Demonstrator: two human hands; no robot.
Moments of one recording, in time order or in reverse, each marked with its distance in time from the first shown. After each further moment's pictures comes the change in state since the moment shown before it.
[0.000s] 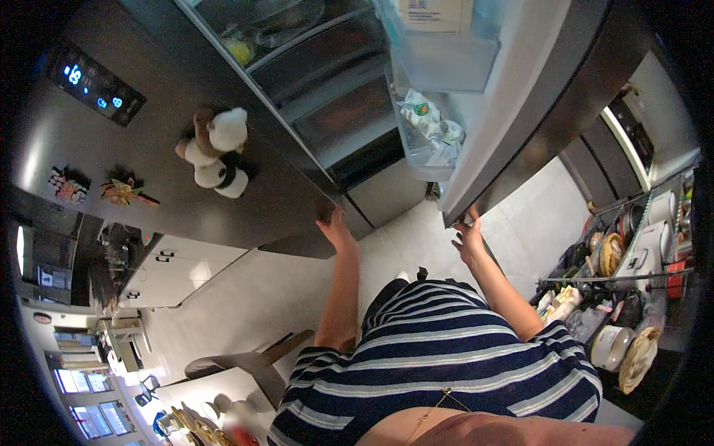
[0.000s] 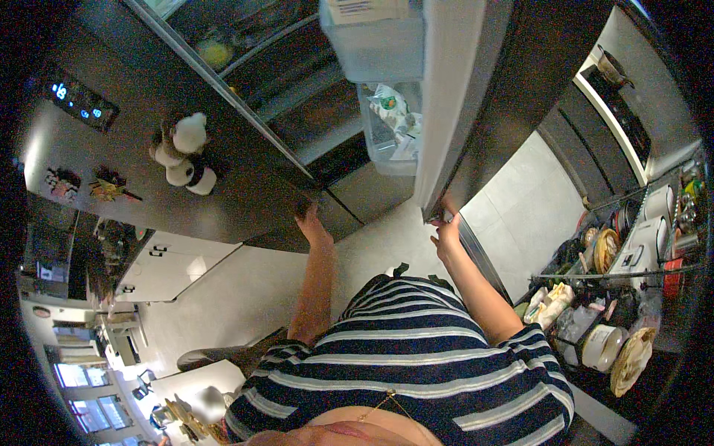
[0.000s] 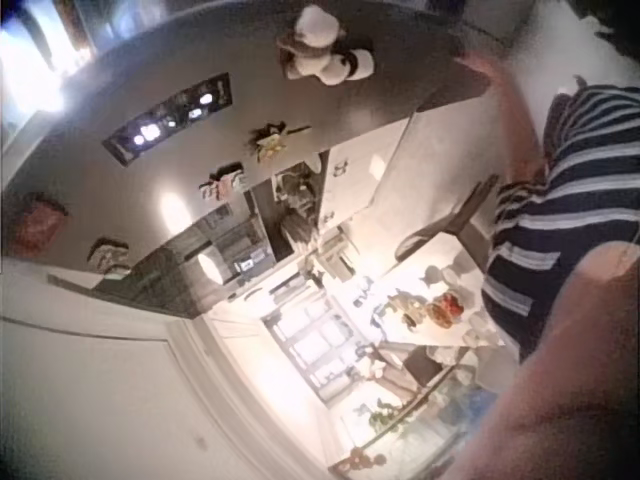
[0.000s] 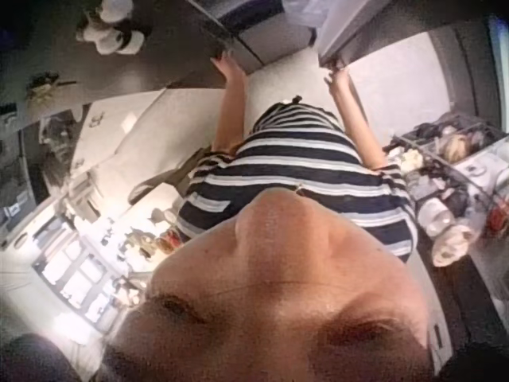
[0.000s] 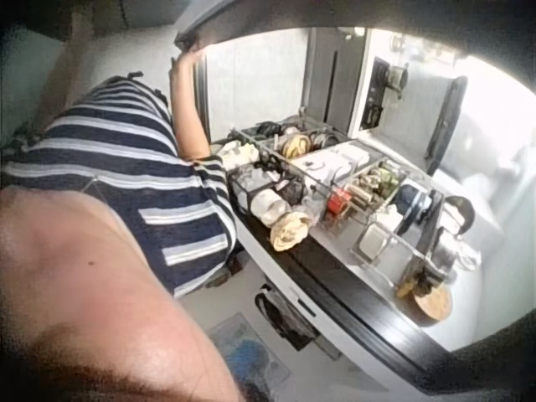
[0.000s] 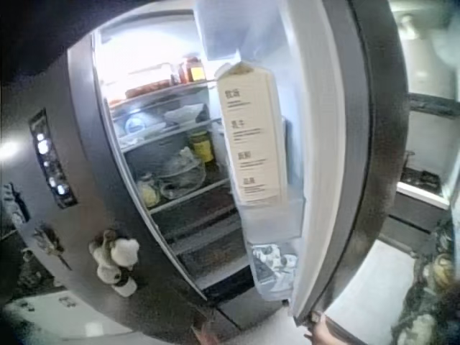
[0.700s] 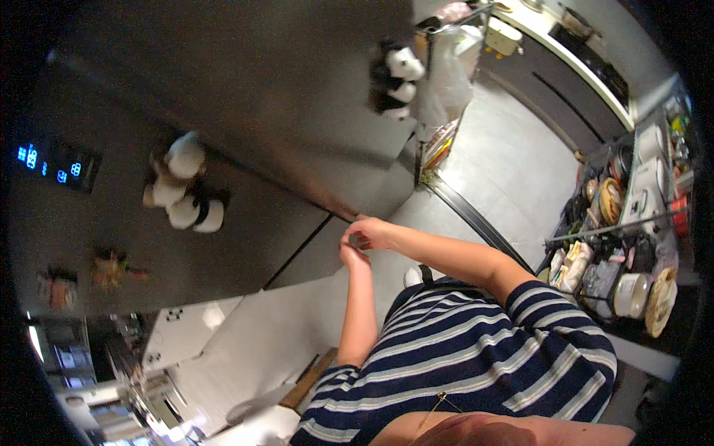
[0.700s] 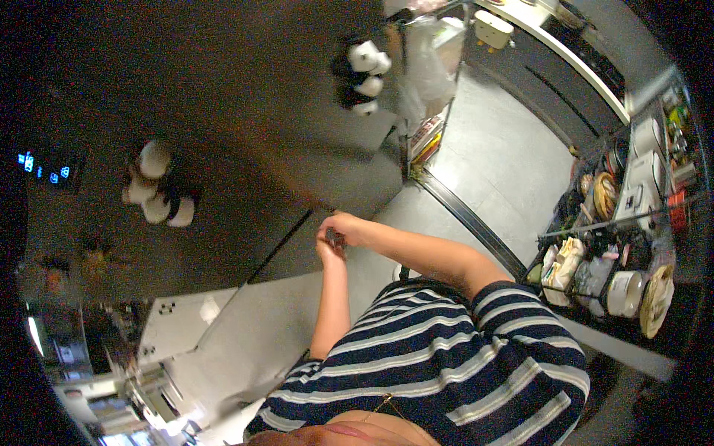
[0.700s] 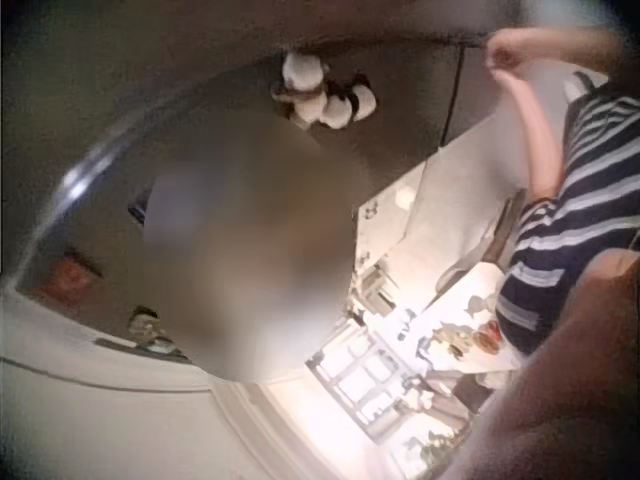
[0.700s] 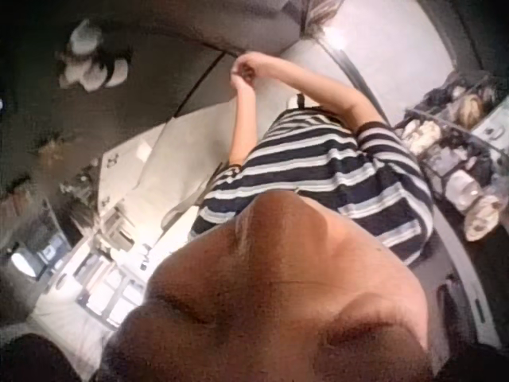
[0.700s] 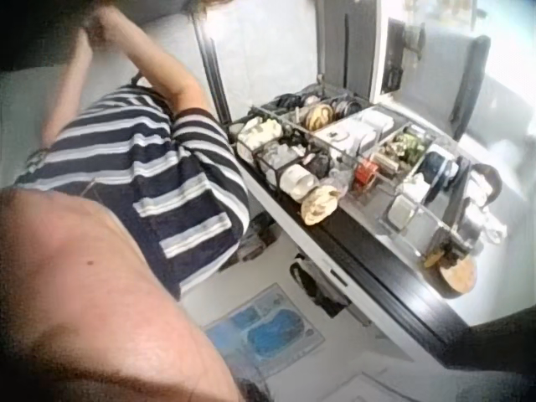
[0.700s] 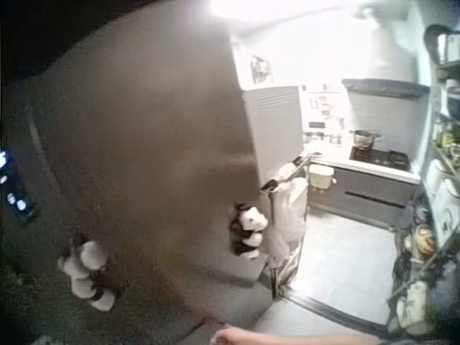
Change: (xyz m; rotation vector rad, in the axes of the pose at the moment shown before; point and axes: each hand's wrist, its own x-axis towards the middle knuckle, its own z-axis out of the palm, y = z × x) left_hand 0.007 -0.081 0.002 0.089 0.096 -0.425; right_hand 0.020 -0.007 0.205 -0.030 -0.647 0.394
